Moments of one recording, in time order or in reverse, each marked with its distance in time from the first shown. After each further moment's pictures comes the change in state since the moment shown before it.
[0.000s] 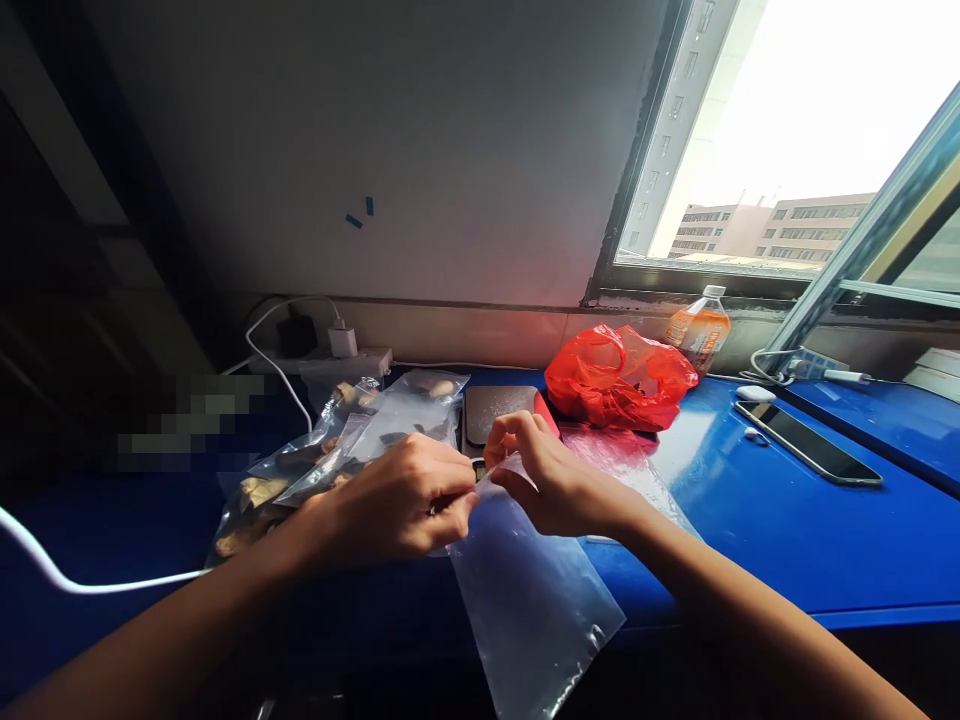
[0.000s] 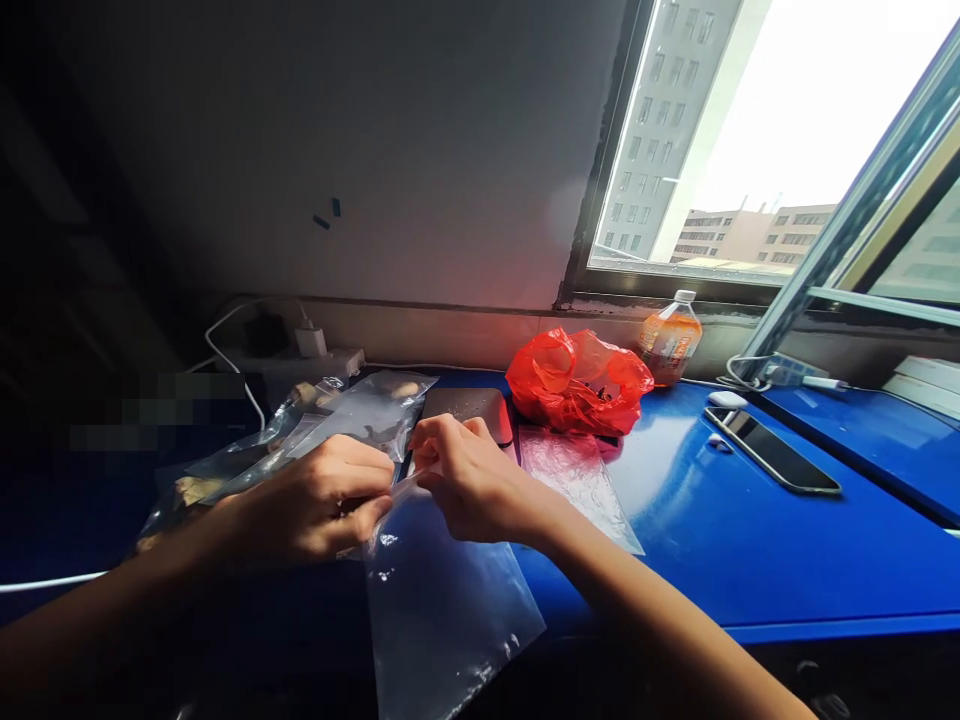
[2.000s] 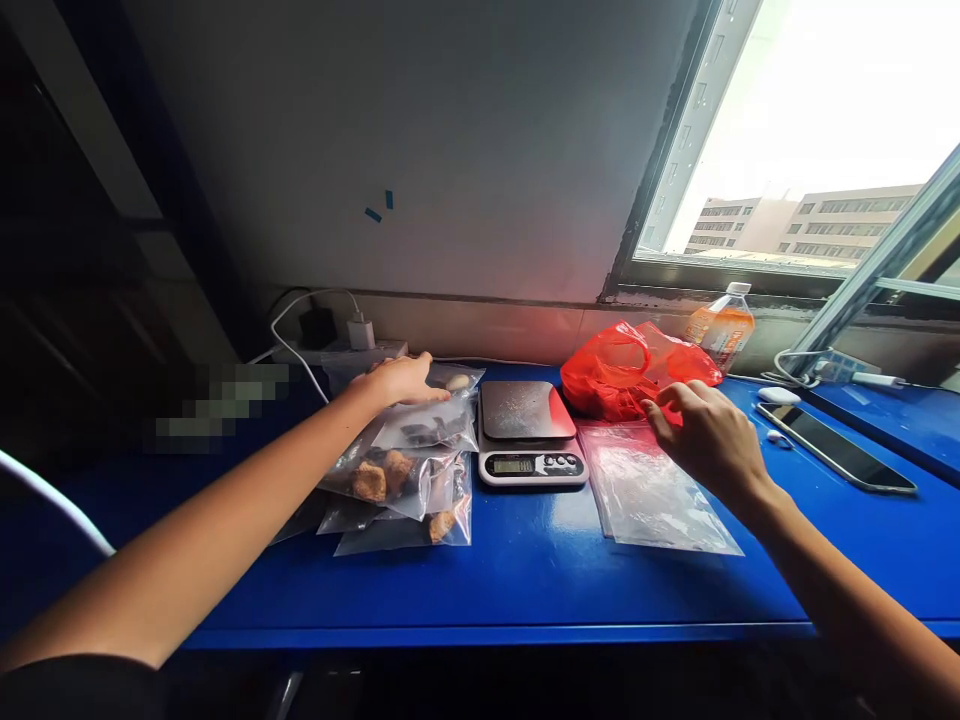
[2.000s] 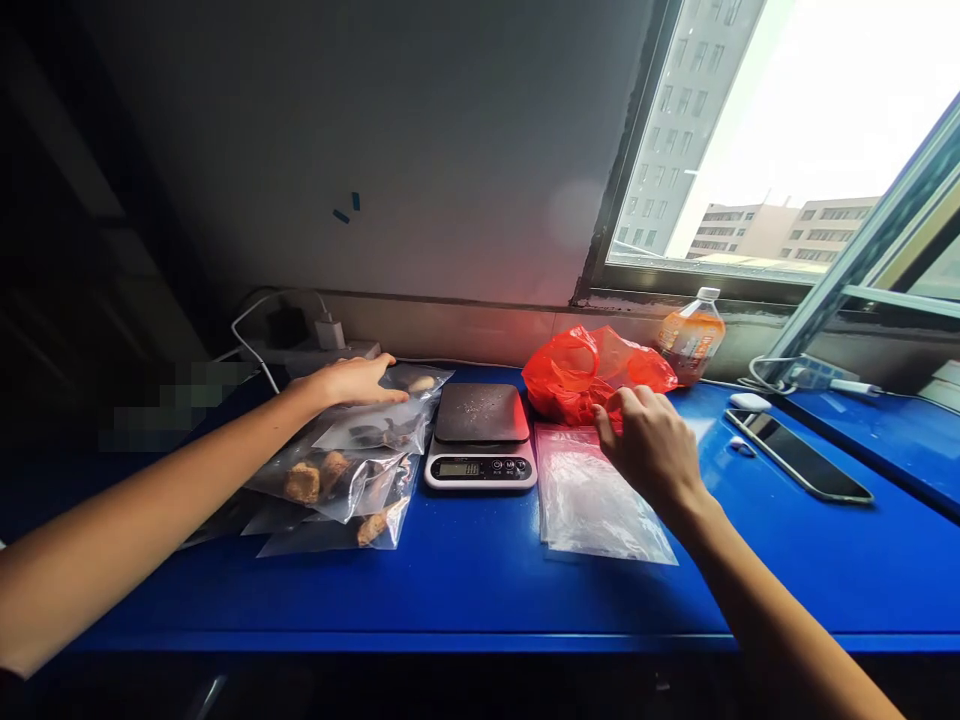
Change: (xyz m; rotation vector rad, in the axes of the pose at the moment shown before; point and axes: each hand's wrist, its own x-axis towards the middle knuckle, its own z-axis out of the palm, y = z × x) left_hand 0.025 -0.130 -0.023 0.310 -0.196 -1.092; right_hand -0.079 0.078 -0.068 -0.875 0.275 0.652
